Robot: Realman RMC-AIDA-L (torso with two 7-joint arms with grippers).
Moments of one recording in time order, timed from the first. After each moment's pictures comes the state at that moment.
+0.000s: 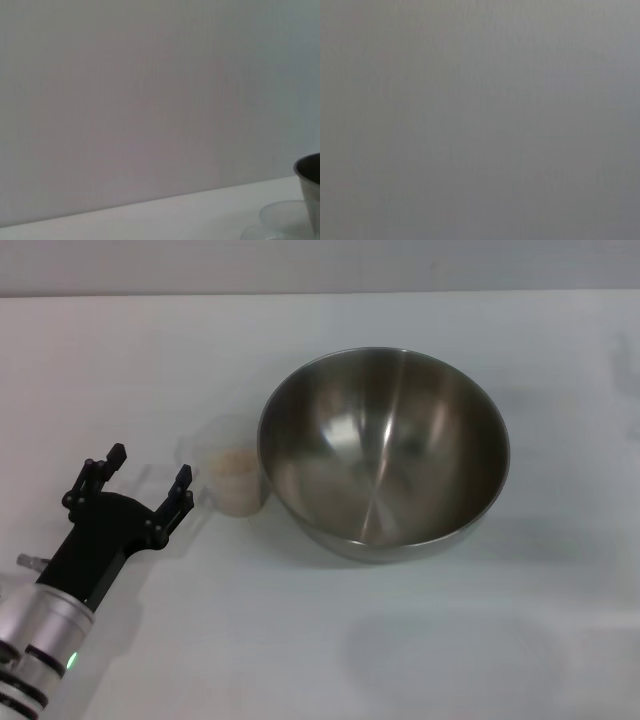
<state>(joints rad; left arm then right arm) -0.25 -2.08 -0.37 -0.33 2.13 1.20 0.03 0.41 2.06 -1.75 -0.27 0.45 -1.50 0.11</state>
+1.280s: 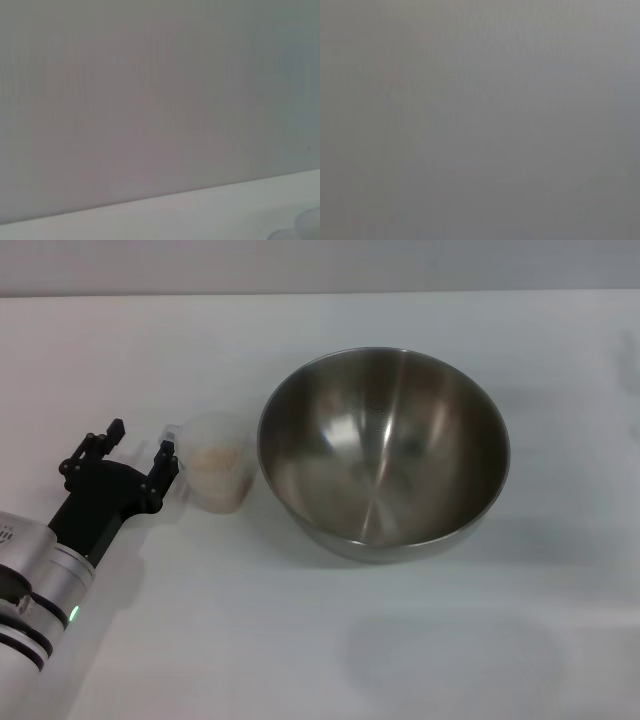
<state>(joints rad) -0.33 -2.08 -0.47 -0.32 2.12 1.07 0.03 0.41 2.06 -1.73 -0.28 0.45 -1.51 0.11</state>
